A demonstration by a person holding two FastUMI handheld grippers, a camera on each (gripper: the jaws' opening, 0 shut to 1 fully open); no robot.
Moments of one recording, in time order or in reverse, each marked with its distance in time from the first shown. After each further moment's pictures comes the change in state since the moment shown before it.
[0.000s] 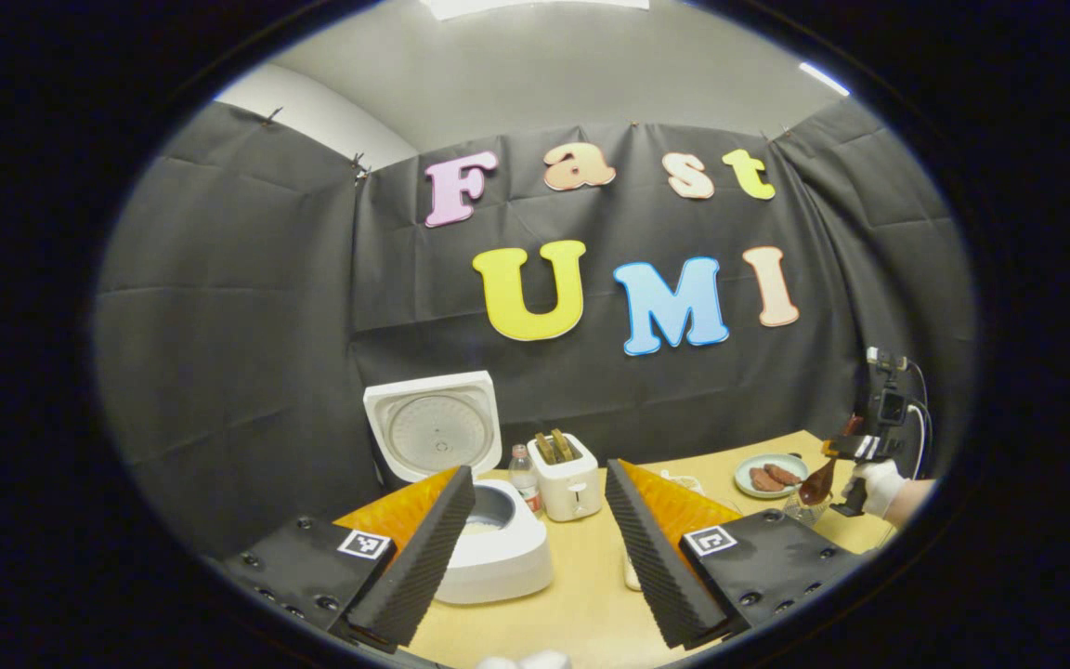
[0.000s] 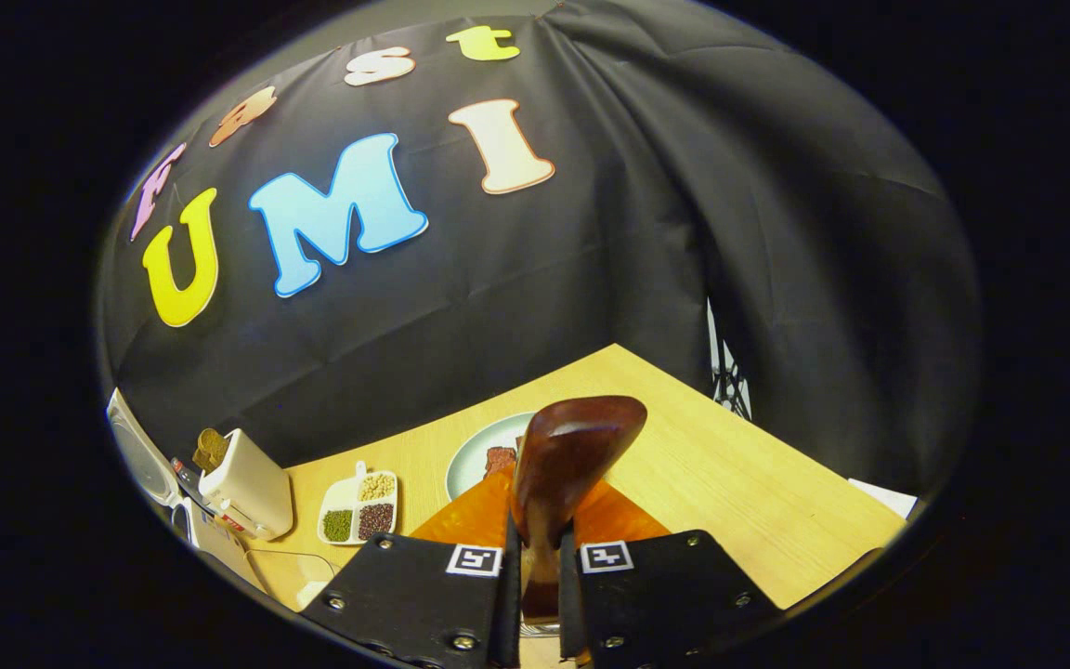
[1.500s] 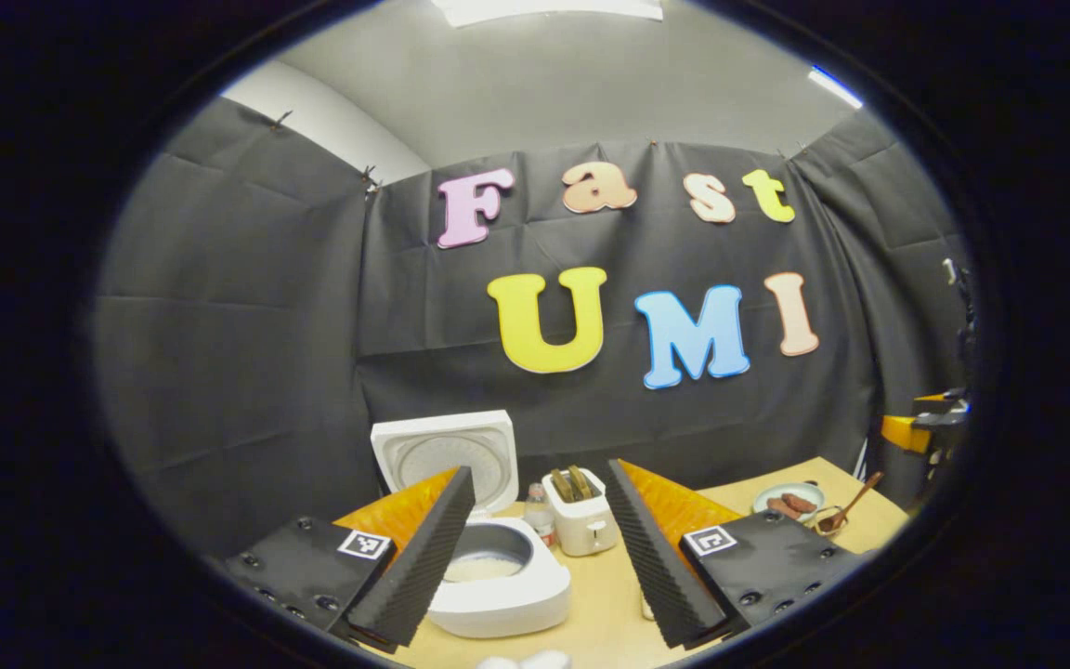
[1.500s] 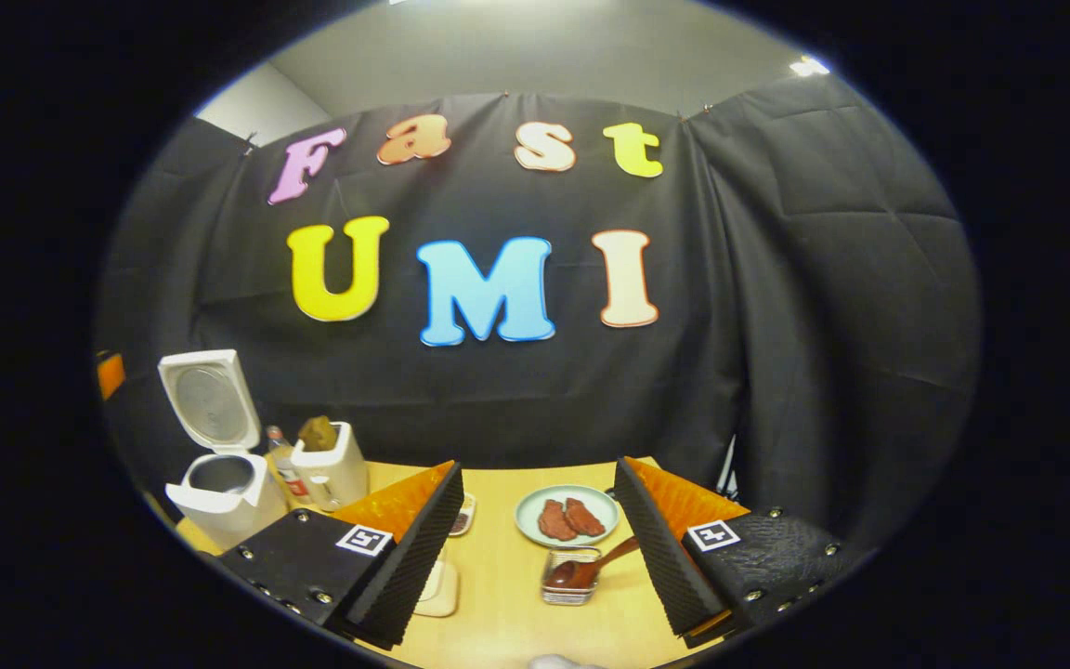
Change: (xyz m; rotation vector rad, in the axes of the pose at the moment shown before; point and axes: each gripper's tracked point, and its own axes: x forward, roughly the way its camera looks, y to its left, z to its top) left arm 0.060 0.051 0.060 -0.025 -0.098 0.043; right arm -0.258 0.114 0.106 -0.347 -0.266 0.237
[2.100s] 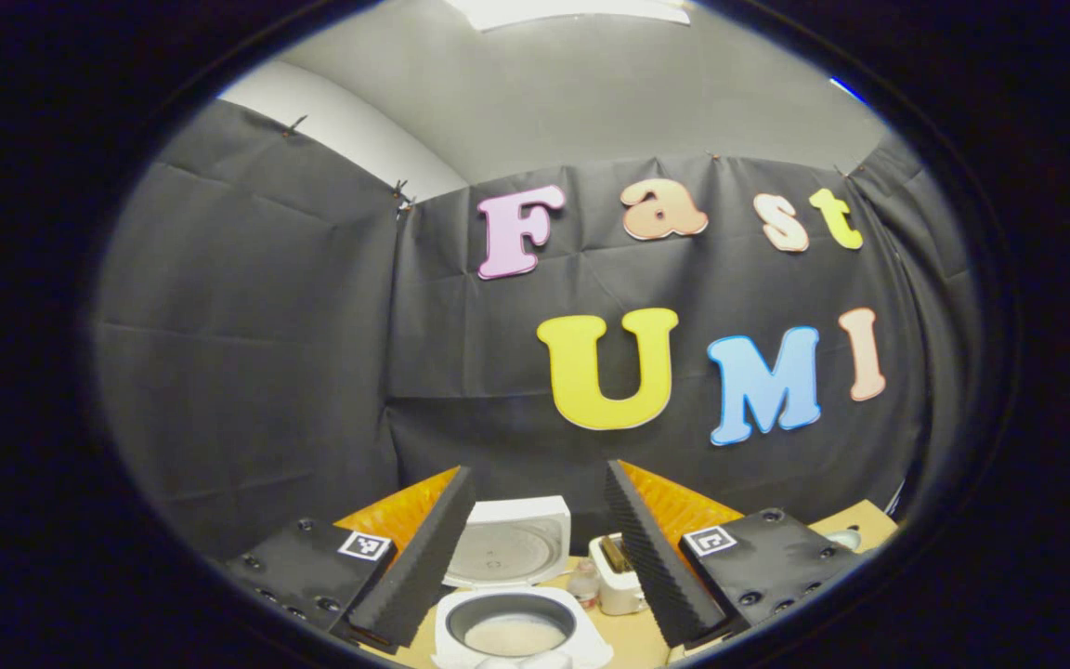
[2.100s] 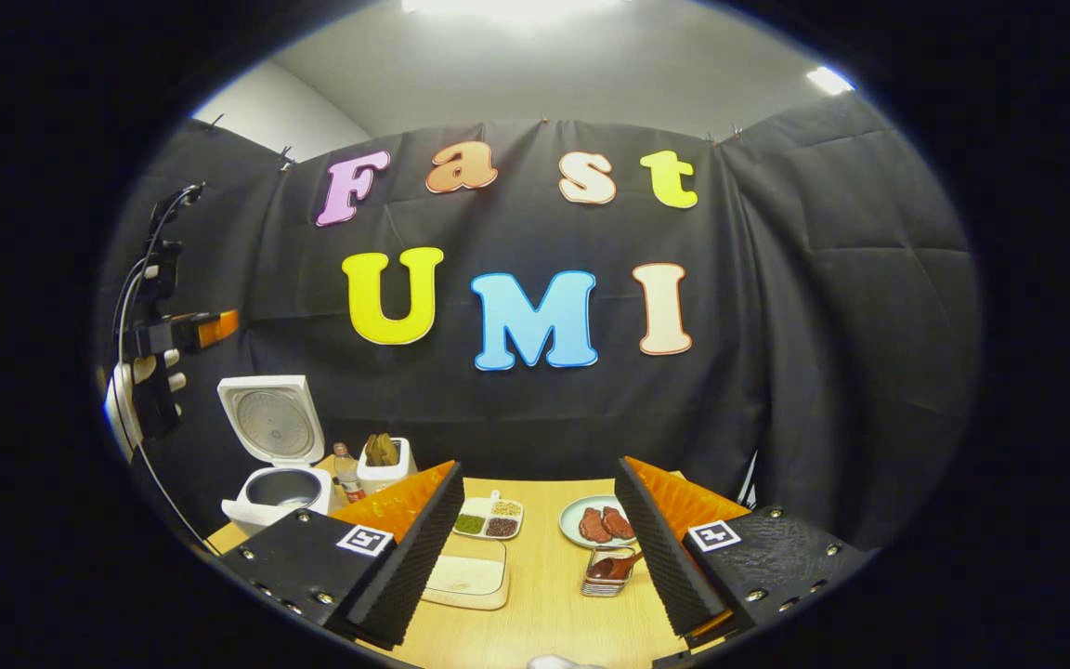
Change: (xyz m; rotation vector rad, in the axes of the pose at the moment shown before) left arm 0.149 0.067 0.086 -0.042 -0.054 0.132; right arm -0.051 0.034 0.037 -0.030 -0.001 0.050
